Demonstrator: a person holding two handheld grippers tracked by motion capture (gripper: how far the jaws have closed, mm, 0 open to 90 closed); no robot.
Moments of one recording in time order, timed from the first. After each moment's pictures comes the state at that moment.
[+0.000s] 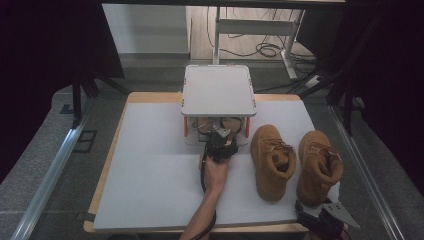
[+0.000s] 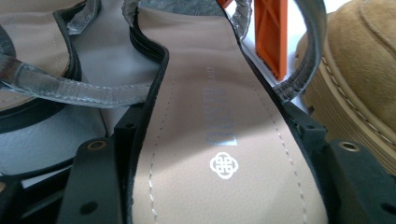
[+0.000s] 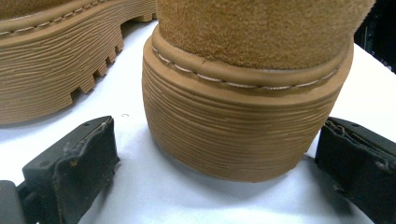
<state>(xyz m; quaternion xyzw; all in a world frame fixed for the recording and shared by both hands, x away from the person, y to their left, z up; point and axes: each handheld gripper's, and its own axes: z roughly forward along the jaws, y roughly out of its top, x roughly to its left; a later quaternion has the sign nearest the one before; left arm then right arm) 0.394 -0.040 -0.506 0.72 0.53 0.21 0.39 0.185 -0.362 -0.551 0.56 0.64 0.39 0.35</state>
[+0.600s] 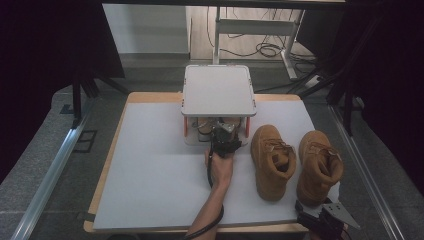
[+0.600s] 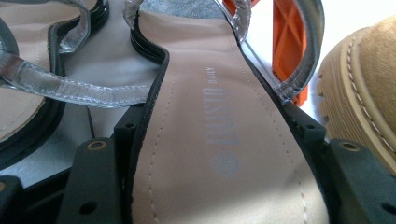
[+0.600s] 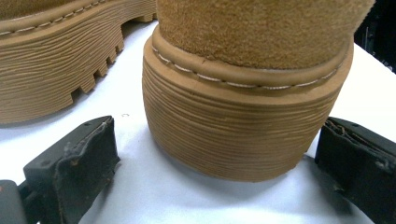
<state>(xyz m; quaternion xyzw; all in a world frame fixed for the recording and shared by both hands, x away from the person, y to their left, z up) 0.412 -0.057 -0.509 0.71 0.55 0.23 0.38 0.185 -0.362 -0.551 0.56 0.64 0.39 0.35</state>
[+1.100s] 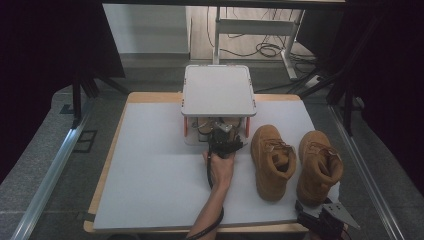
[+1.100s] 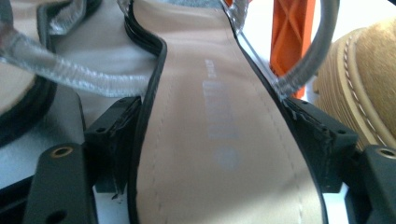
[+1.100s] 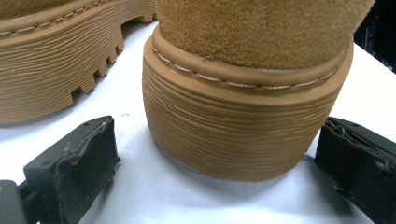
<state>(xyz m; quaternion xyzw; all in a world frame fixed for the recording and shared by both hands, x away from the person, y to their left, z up) 0.411 -0.051 -0.513 0.70 0.56 0.20 0.39 0.185 -0.362 -0.551 0.56 0.64 0.39 0.35</state>
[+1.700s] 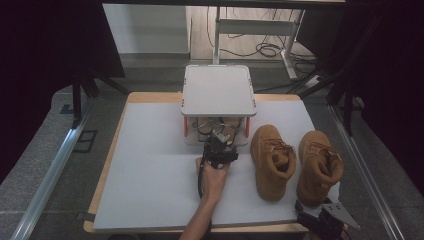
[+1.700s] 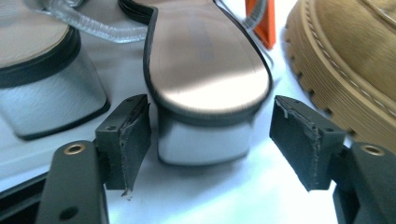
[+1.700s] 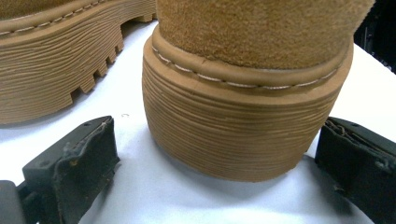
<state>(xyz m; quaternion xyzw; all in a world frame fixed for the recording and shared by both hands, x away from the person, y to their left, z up) 0.369 -0.032 -0.504 0.75 0.51 0.20 0.38 0.185 -0.362 -0.551 0.56 0.64 0.39 0.35</state>
